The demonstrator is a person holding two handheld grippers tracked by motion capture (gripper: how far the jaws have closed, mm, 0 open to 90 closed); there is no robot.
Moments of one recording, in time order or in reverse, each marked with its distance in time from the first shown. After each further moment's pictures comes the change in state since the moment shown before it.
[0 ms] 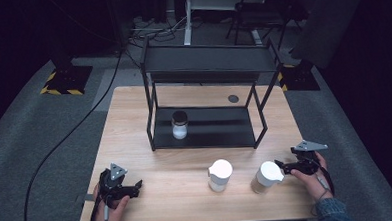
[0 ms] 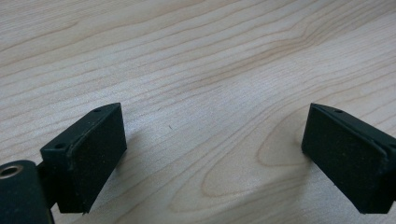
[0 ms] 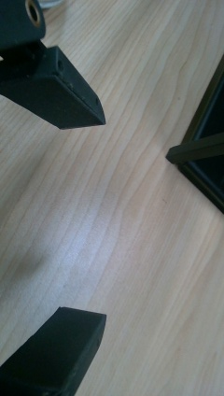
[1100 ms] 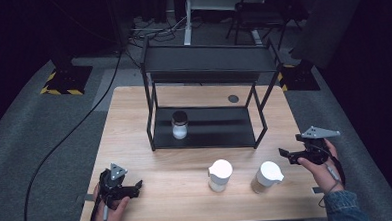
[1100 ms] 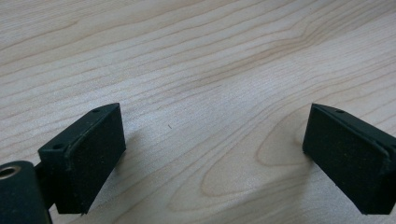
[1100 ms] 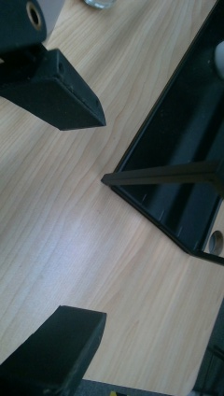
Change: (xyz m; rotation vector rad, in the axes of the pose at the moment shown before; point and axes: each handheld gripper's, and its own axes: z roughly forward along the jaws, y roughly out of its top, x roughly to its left) left arm -0.001 0.000 0.000 0.001 0.003 0.000; right arm 0.015 0.063 -0.052 -0.053 0.001 -0.048
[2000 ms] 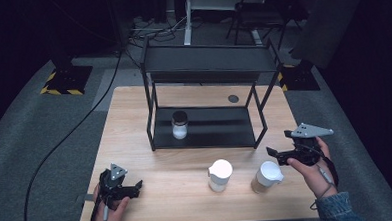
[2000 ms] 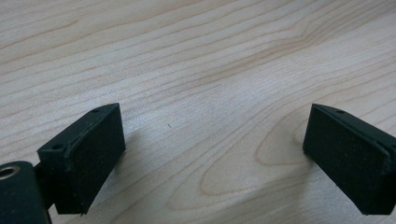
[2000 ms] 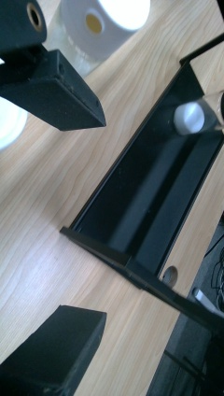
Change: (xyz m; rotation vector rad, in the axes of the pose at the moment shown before) left arm -0.001 0.000 0.000 0.000 0.002 -0.004; right arm 0.063 0.046 -0.022 -0.057 0.035 -0.055
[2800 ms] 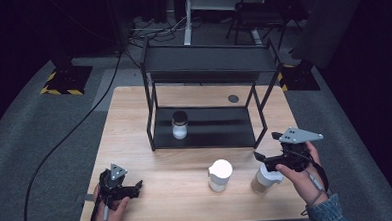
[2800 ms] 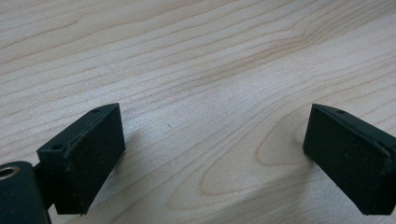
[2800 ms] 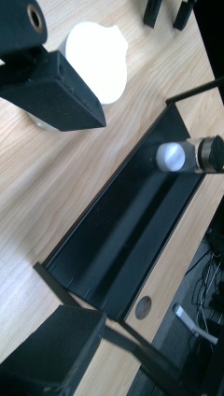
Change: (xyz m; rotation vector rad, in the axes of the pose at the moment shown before) left arm 0.000 0.000 0.000 0.000 0.001 0.000; right arm 0.044 0.020 -0.002 -0.044 0.047 -0.063
